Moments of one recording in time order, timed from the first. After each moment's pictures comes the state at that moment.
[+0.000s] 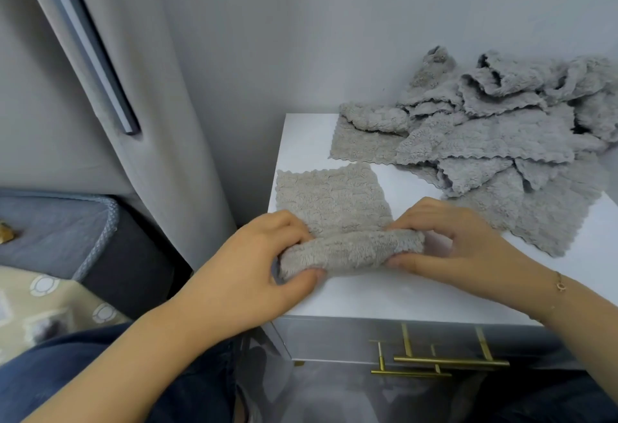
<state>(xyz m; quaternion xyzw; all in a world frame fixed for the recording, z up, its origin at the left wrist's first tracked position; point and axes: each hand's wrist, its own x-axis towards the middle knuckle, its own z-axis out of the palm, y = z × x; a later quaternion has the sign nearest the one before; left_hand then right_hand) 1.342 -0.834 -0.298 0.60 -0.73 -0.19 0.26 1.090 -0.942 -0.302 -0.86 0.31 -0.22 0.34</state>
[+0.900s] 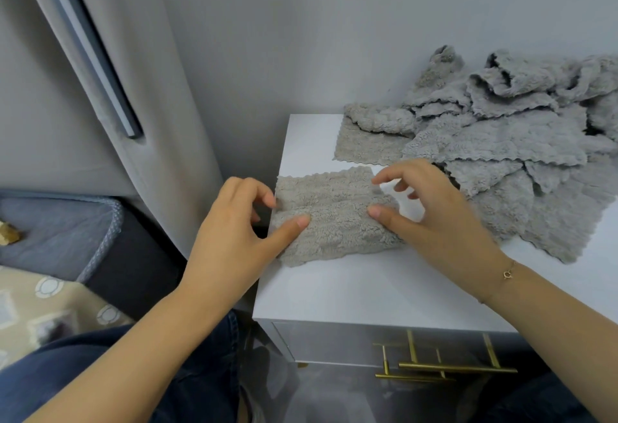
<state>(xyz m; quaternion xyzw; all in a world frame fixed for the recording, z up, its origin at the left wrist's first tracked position) 1.356 -0.854 -0.311 0.73 -0.58 -0.10 0.35 1.127 -0.958 -0.311 -0.85 0.37 -0.32 0.21</state>
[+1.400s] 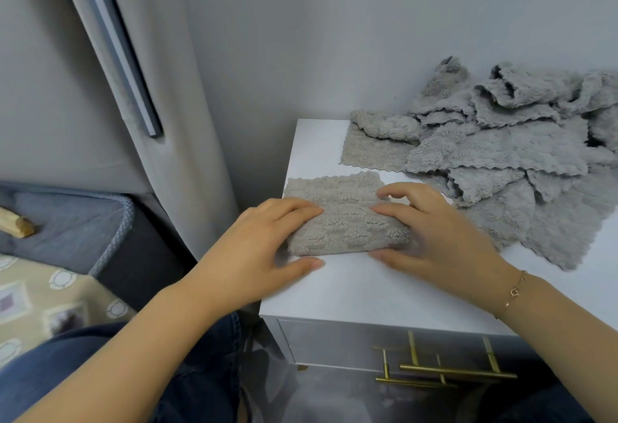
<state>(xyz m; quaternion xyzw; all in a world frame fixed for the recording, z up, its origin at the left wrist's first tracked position) 1.366 -0.852 -0.313 0.60 -0.77 -0.10 0.20 1.113 -0.957 -0.319 -0.93 0.30 -0.20 0.11</state>
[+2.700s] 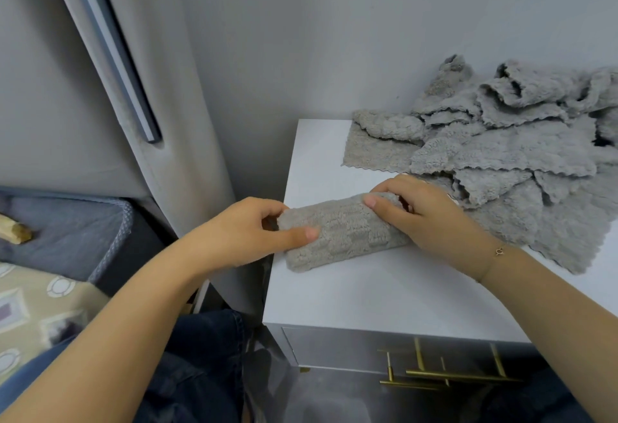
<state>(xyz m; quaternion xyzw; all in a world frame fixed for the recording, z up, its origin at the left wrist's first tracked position) 1.378 -0.873 -0.279 0.69 -0.56 -0.41 0.20 1.142 -0.977 -0.306 -0.84 0.40 -0.20 0.30</state>
